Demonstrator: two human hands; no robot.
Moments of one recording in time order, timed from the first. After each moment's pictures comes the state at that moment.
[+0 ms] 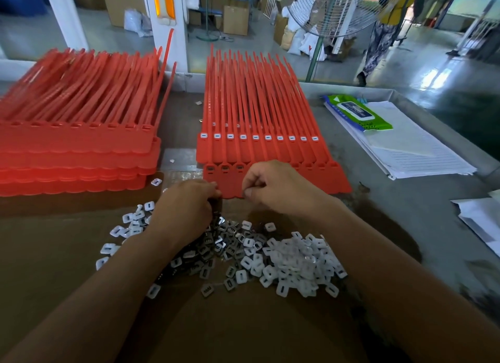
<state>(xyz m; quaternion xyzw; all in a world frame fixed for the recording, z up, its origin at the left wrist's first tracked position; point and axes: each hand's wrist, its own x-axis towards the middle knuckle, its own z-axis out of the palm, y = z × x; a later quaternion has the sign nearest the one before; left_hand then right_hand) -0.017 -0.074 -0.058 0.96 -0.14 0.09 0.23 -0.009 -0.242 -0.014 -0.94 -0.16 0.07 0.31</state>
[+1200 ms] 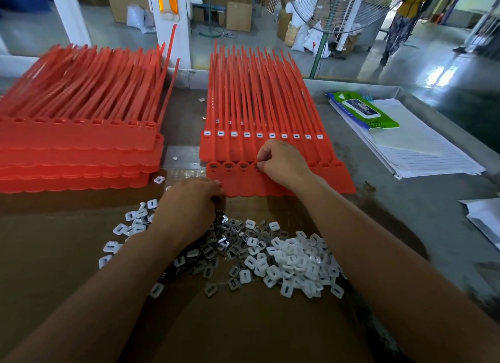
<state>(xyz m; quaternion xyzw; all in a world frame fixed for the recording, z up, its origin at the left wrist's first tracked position) -0.016 -0.074 -0.056 0.96 -0.16 0.09 0.23 0.057 -0.252 -0.041 -0.96 -0.02 -0.02 0.27</state>
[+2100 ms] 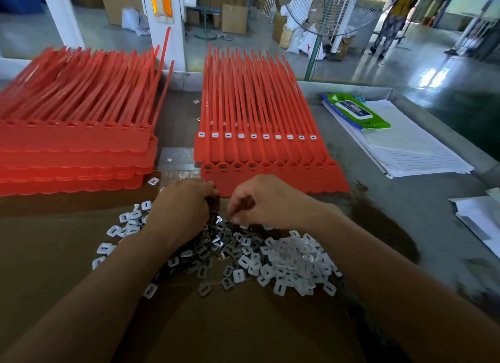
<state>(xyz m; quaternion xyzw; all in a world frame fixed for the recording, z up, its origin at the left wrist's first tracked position) -0.015 -0.075 -0.055 0.96 -0.15 0.08 0.23 -0.022 -0.237 -0.012 -0.92 -0.23 0.14 0.27</state>
